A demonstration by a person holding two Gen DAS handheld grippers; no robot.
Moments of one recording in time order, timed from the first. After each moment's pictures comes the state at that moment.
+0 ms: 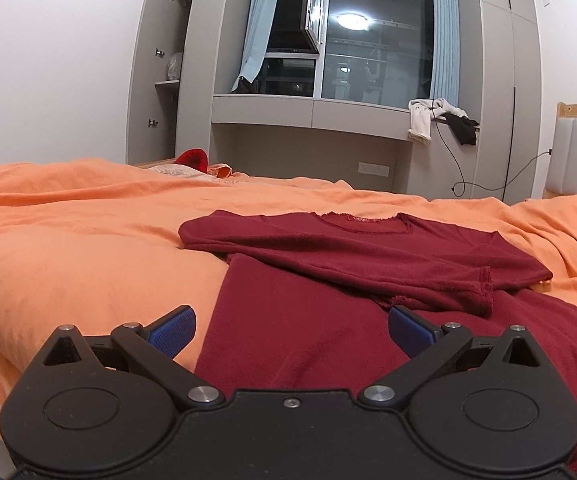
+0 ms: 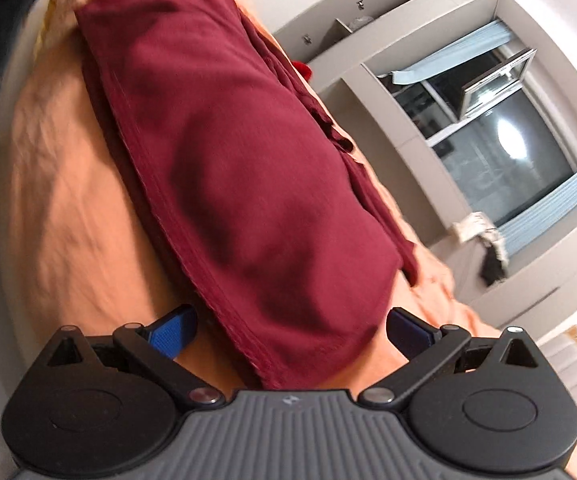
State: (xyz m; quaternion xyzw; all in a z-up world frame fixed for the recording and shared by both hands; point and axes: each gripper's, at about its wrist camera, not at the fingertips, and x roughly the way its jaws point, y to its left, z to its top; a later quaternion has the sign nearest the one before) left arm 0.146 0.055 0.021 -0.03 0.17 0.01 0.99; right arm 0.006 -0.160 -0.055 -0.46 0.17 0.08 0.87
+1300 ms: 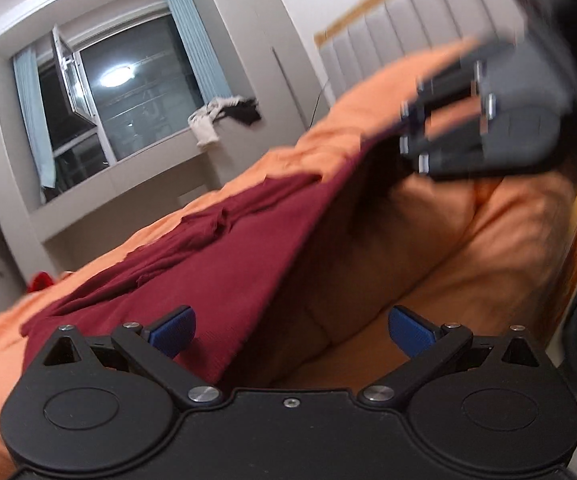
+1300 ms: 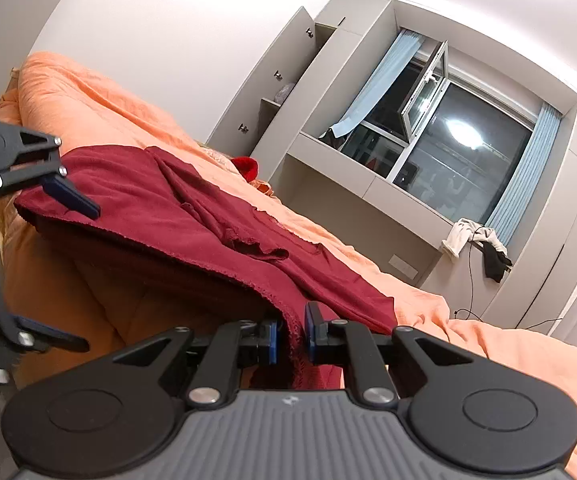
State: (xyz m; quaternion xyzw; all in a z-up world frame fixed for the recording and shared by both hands) left arm 0.063 -0.080 -0.053 0.26 0.11 -0.22 0.93; right arm -0.007 -0.188 0.021 -0.27 0.07 0.13 0.95
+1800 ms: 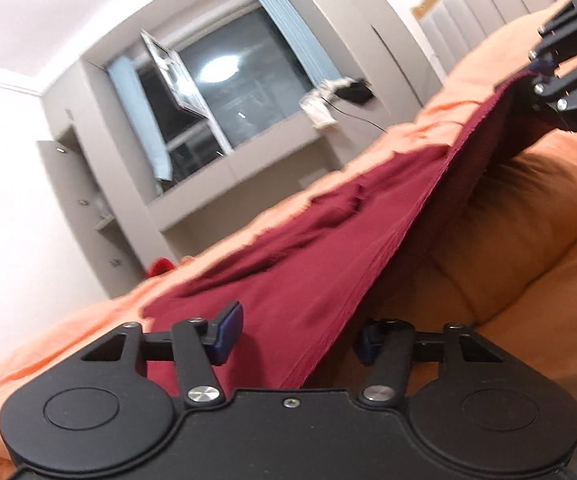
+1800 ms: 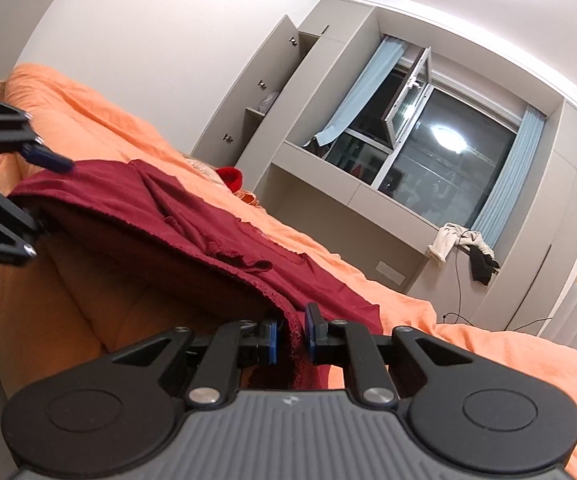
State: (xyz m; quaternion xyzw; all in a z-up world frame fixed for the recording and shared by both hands) left arm 0.072 -0.071 -0.051 0.27 0.08 -0.03 0.96; right arm -0.016 -0.189 0.026 -0.25 0.05 0.11 0.96
